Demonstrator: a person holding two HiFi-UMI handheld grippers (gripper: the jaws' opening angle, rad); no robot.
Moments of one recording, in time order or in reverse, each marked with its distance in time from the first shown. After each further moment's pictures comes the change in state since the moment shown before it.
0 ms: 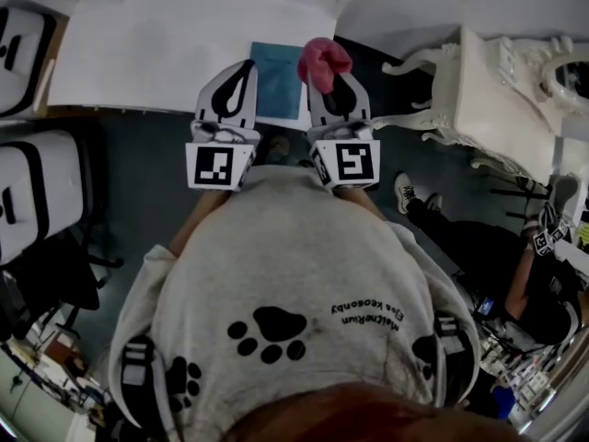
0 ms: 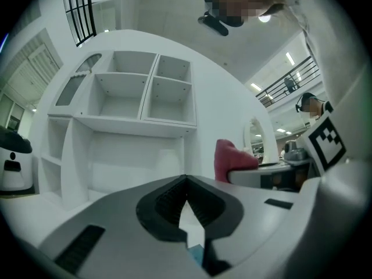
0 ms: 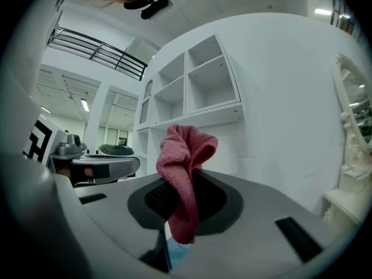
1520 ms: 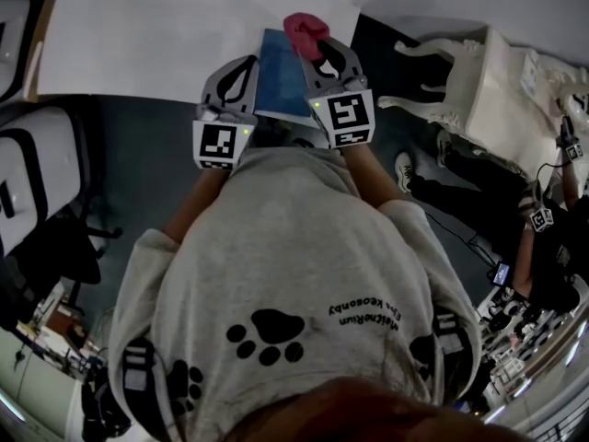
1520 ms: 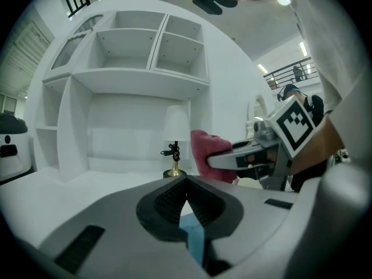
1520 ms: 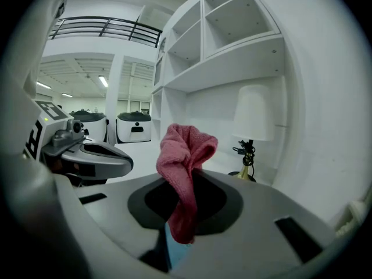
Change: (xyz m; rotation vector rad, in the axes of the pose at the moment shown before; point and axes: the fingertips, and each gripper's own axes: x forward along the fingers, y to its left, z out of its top) left arm 0.033 0.067 -0.125 -0.021 0.271 -0.036; right arm 0.123 0.010 -0.106 -0.110 0.311 0.221
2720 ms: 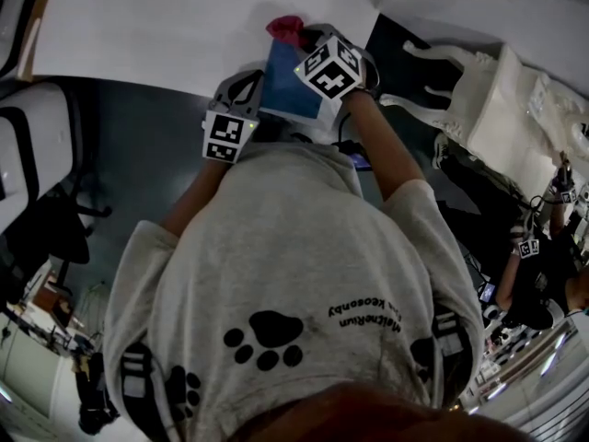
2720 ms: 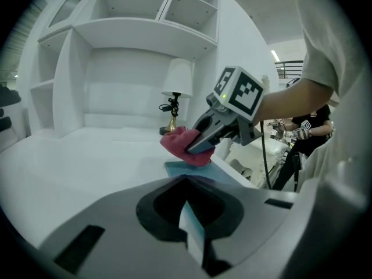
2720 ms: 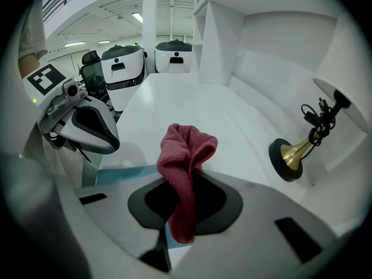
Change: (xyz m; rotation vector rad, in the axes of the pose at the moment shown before) left arm 0.004 -0.003 -0.127 -0.097 0.317 -0.063; right arm 0.081 0.022 -0.126 -0.354 0.645 0.394
